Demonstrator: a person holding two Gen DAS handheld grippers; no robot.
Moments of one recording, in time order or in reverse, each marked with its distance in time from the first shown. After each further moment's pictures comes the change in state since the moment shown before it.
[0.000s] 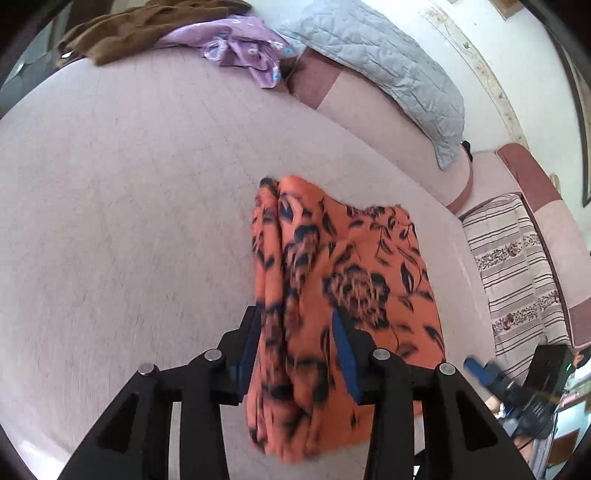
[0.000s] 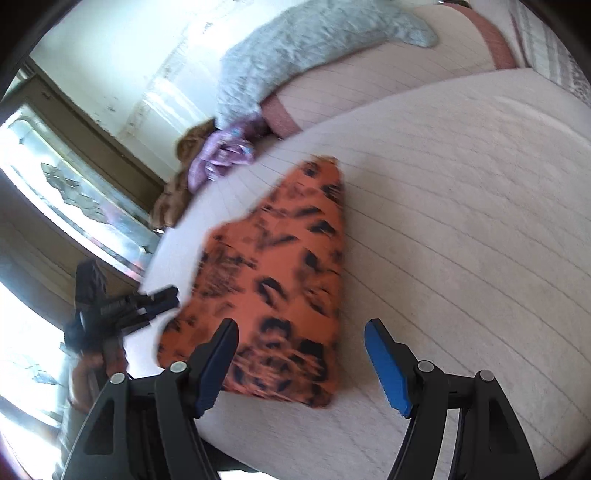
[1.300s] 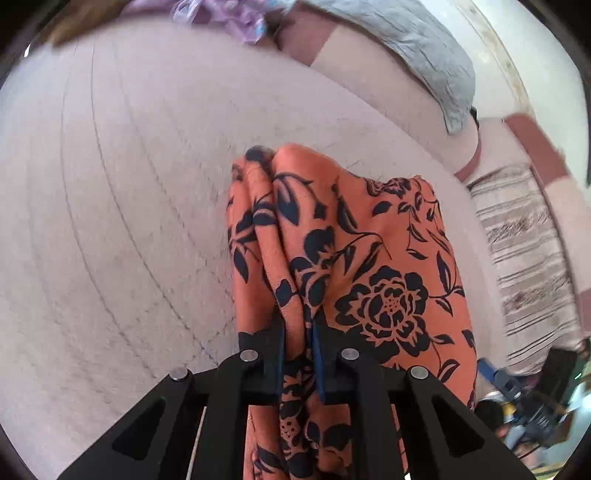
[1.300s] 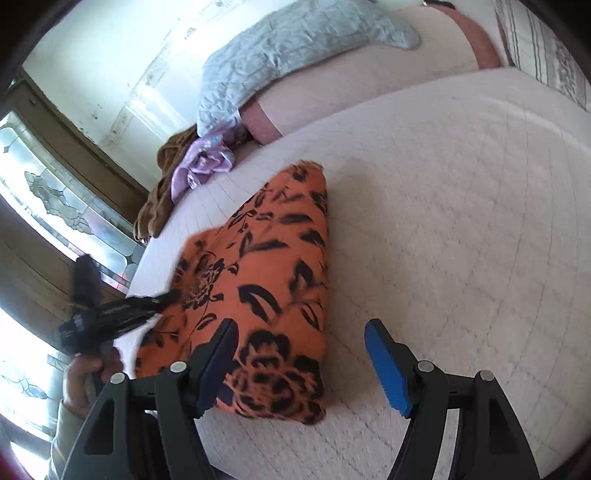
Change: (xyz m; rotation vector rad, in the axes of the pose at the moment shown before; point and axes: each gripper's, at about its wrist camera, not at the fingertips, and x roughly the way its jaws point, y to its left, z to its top) left arm 0.086 -0.011 0.033 0.023 0.121 -0.059; right arm 0.006 -0.007 -0.003 0.044 -0.007 -0.098
